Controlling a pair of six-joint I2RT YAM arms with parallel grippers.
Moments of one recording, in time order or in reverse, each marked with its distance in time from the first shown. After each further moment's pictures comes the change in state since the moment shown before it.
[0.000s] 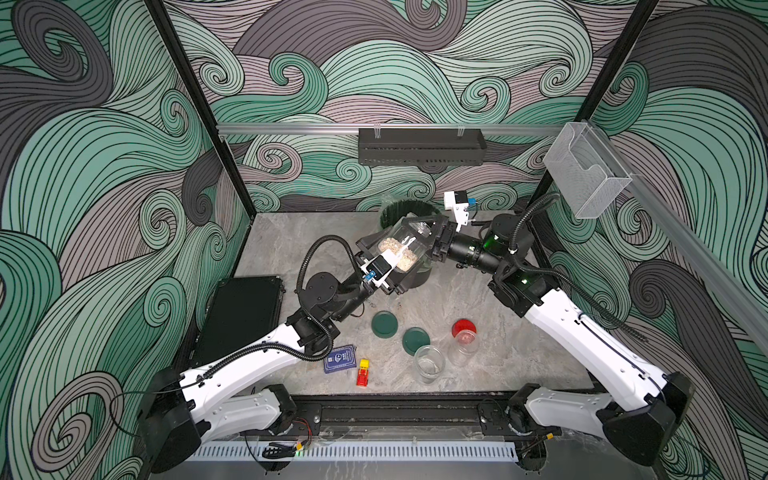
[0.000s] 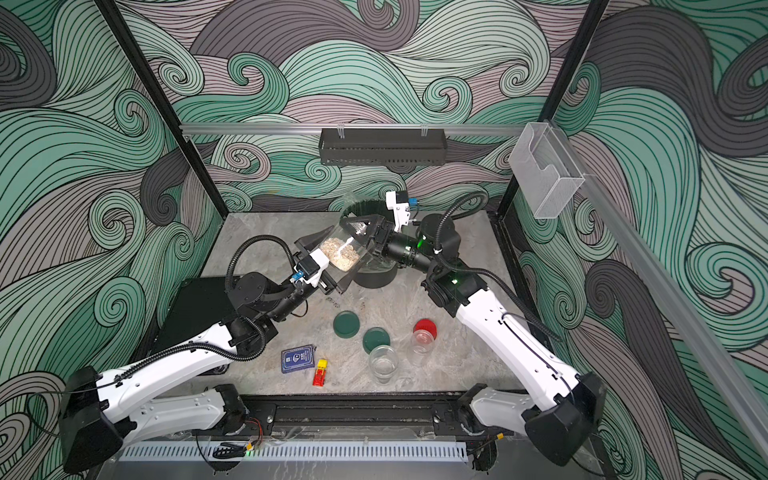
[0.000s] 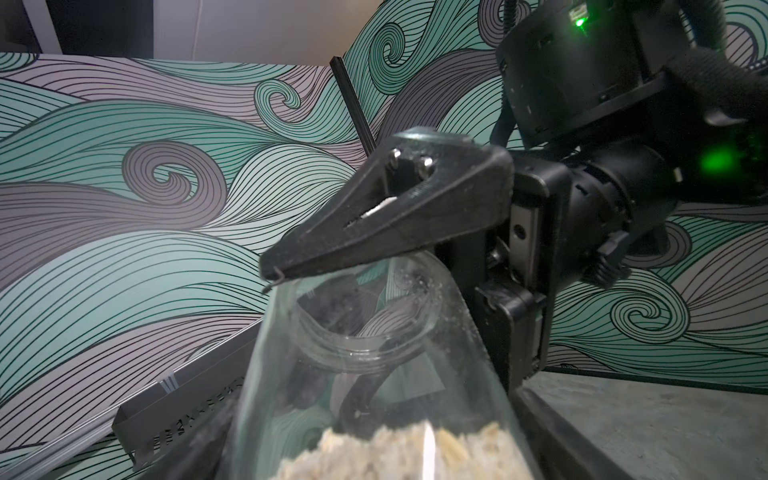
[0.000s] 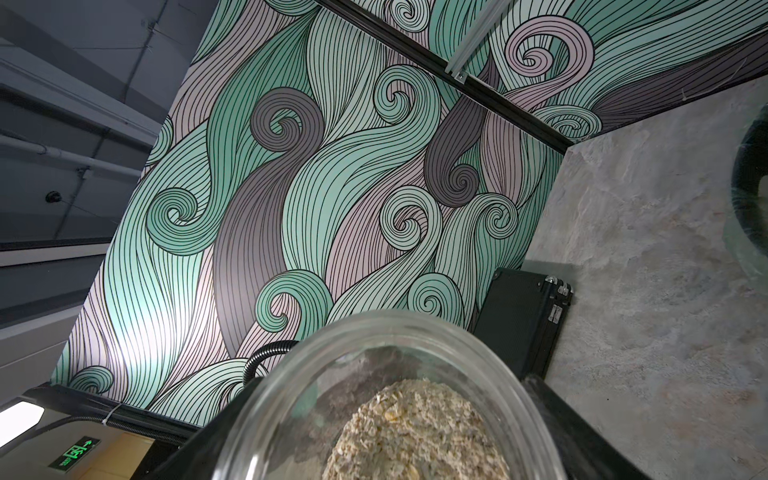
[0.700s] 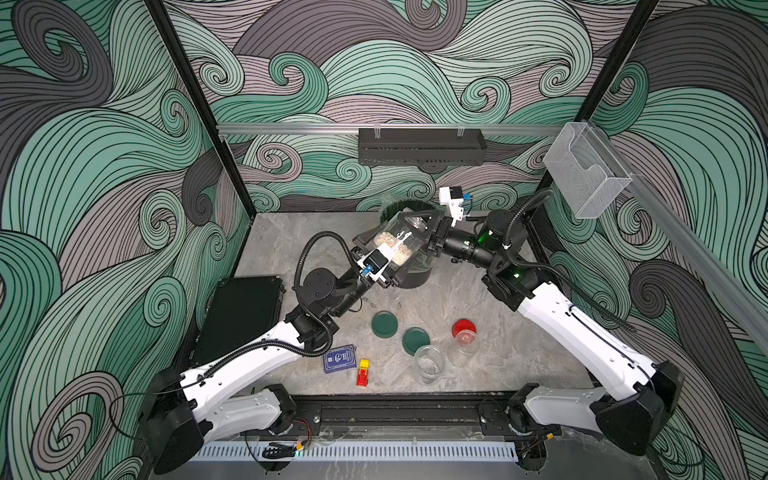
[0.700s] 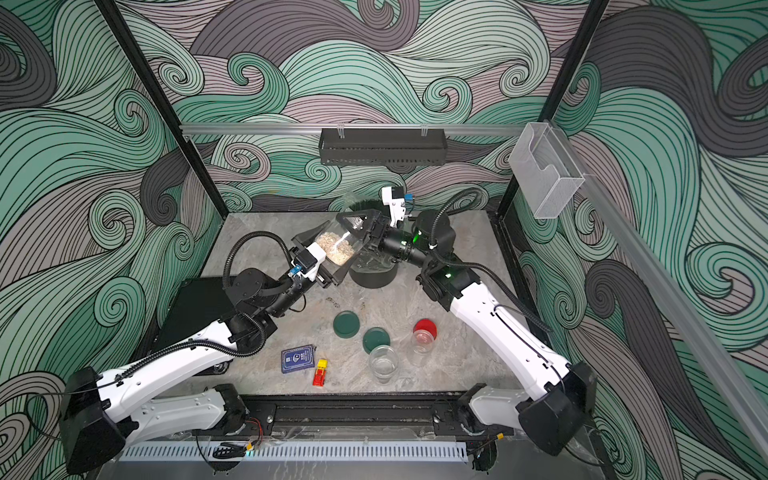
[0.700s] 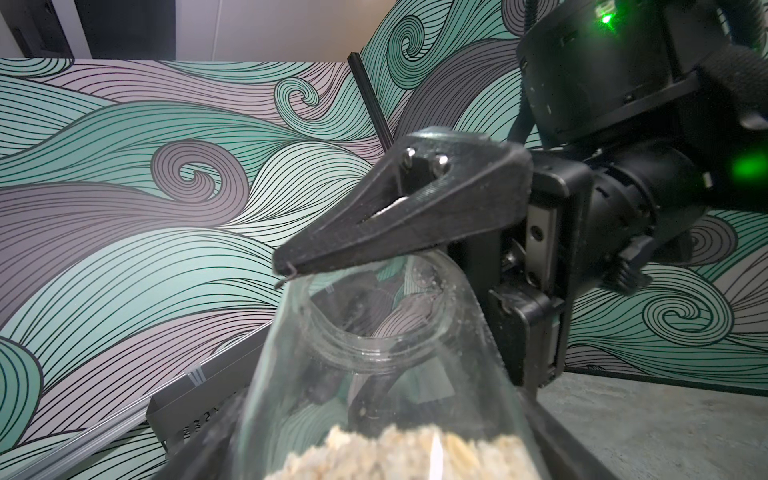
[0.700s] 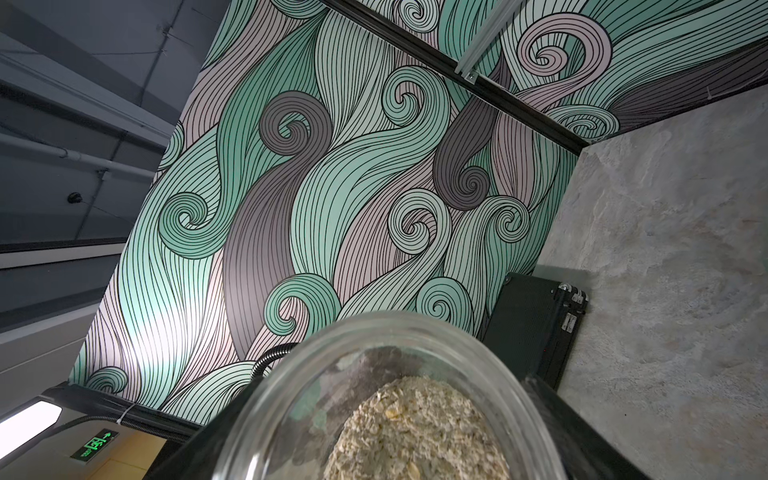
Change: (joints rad) left arm 0.039 0.005 0.004 0.007 -0.008 0.002; right arm -0.005 0.056 0.023 0.058 -0.021 0.026
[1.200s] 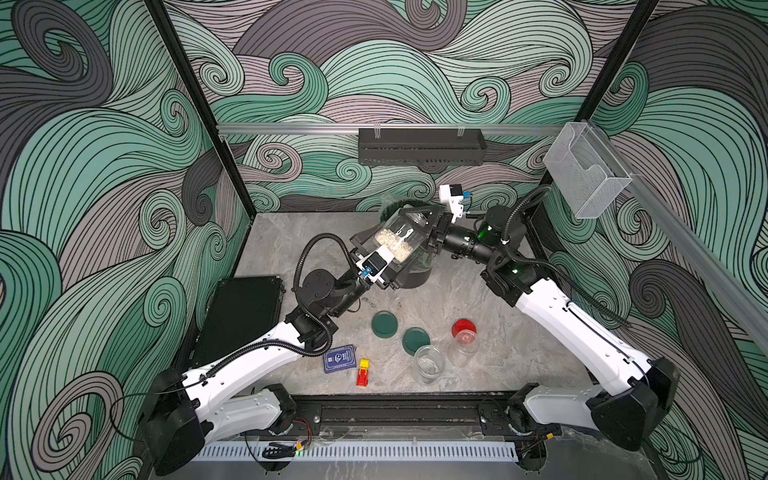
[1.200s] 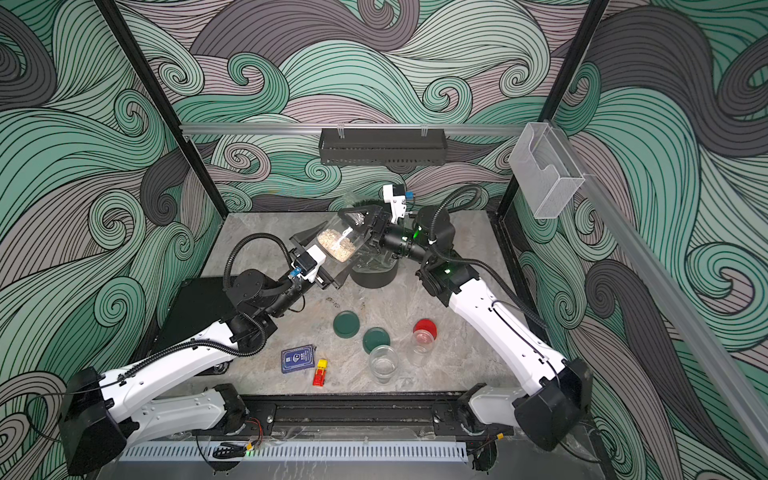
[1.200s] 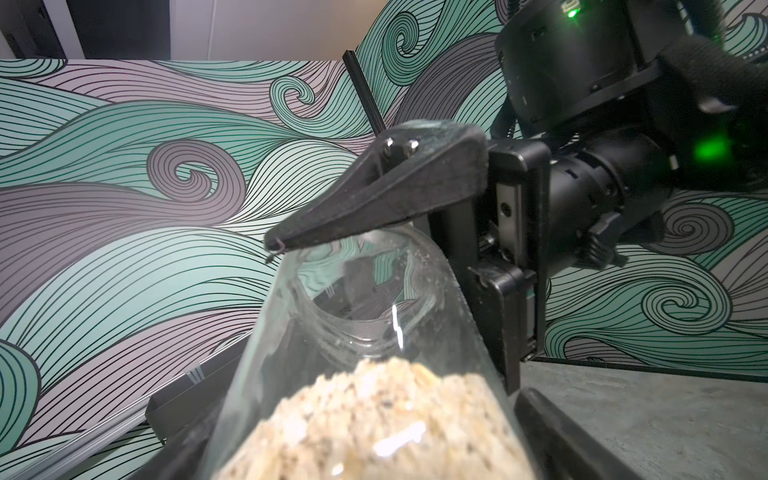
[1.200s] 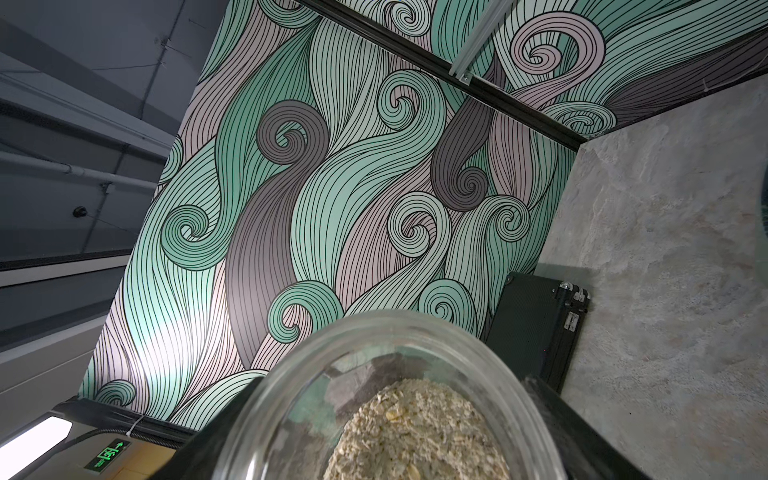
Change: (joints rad) left arm 0.027 -0.001 -0.032 0.027 0.035 -0.003; right arm -0.033 0.019 0.017 0.001 -0.020 0.037
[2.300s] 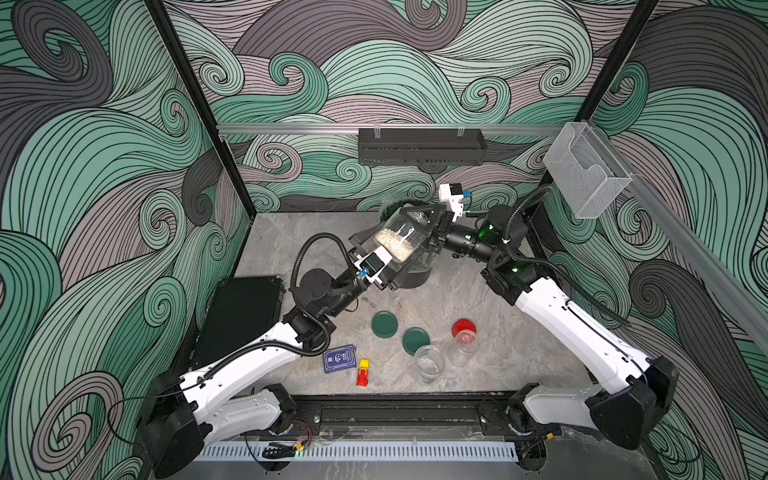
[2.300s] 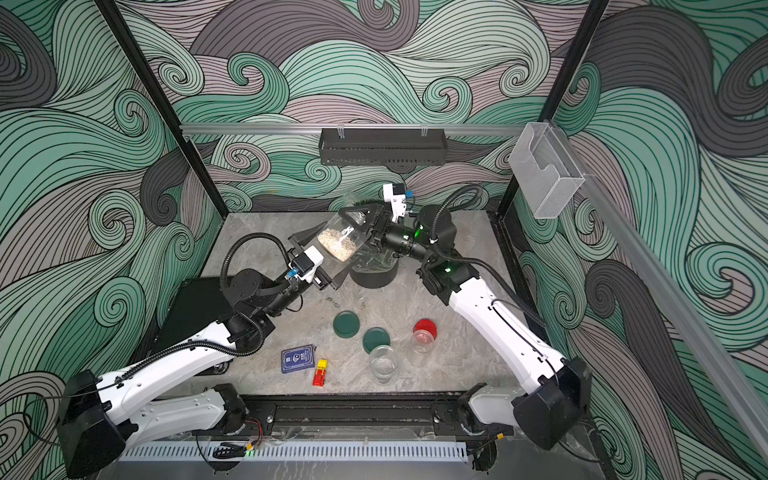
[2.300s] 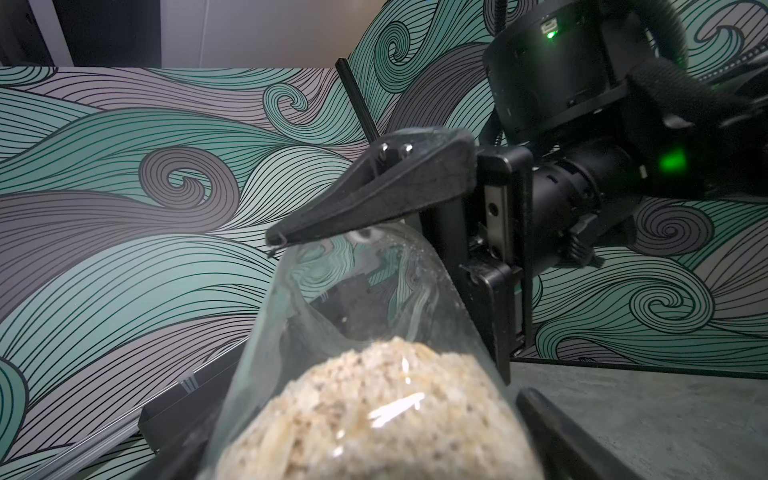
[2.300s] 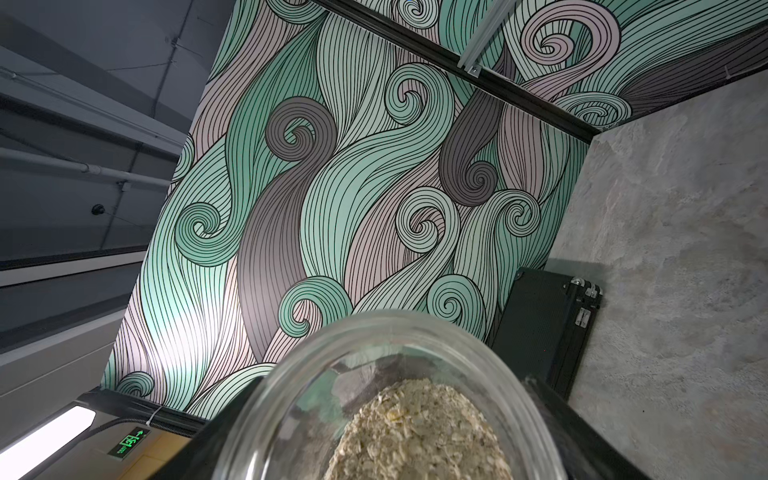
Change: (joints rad) left arm 0.011 -0.013 0.001 -0.008 0.045 -0.001; right arm -0.006 0.010 0.000 0.032 -0.034 0.031
